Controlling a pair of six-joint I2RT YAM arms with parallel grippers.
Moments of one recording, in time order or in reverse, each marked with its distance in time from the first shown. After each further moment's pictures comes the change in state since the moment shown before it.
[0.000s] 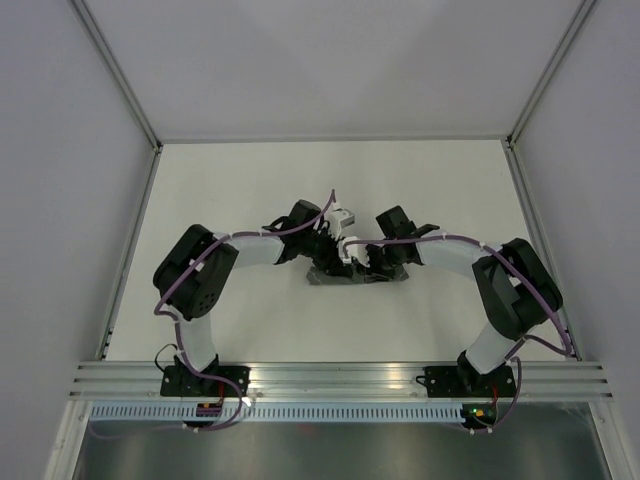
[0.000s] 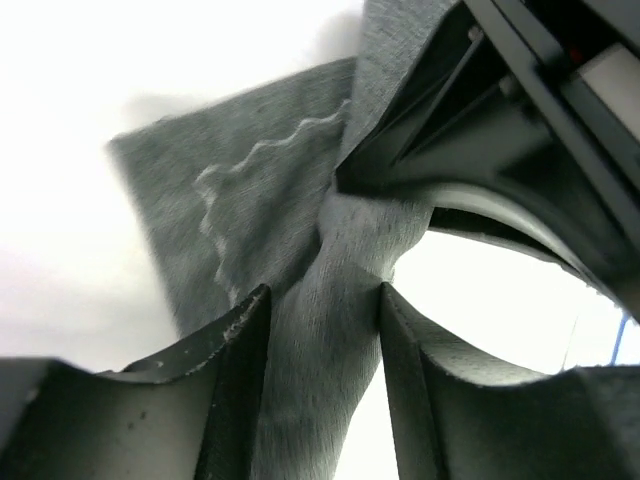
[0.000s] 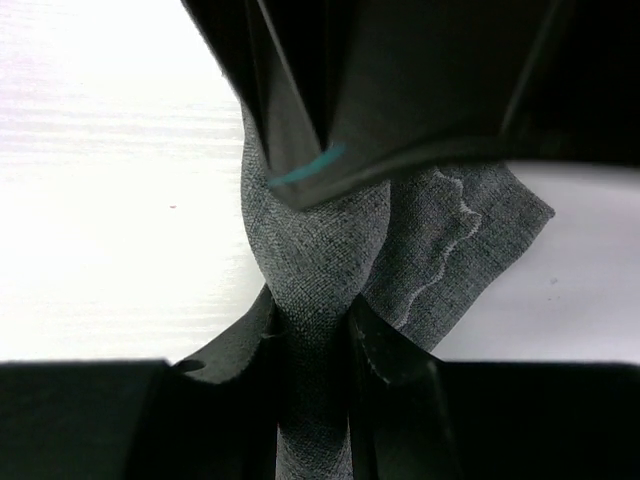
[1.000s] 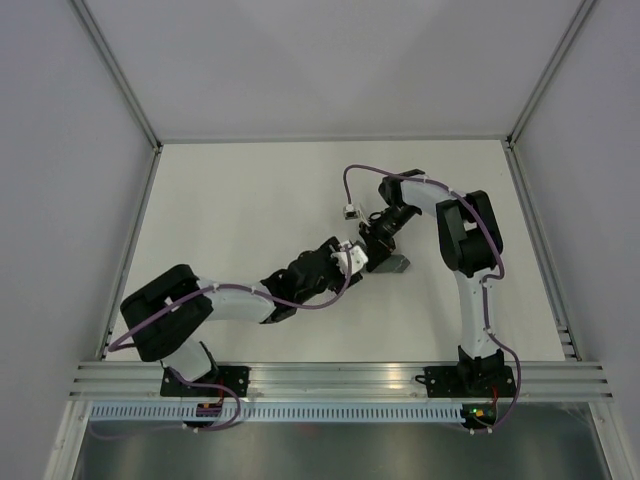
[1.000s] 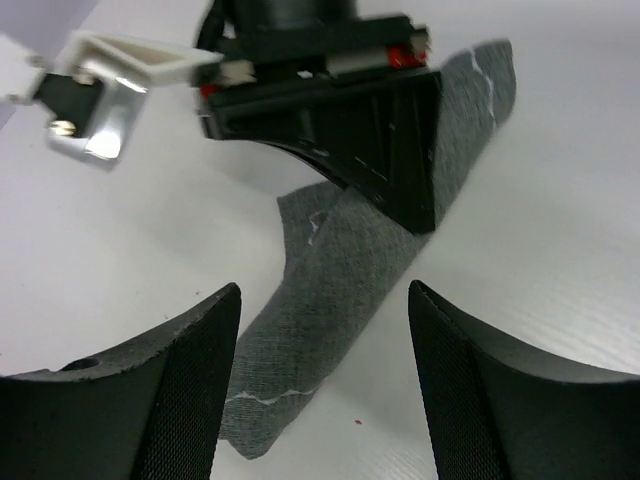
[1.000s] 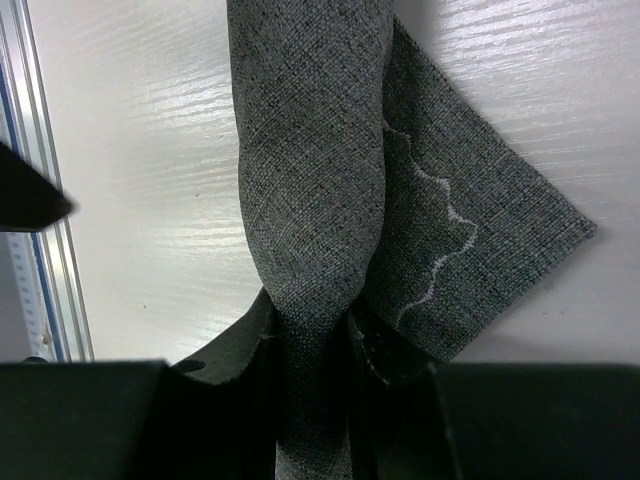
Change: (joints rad) left arm -0.326 -0.357 -0.442 0.660 -0.843 0.289; right arm -0.203 0.603 0.764 -0.835 -0.315 -0.062
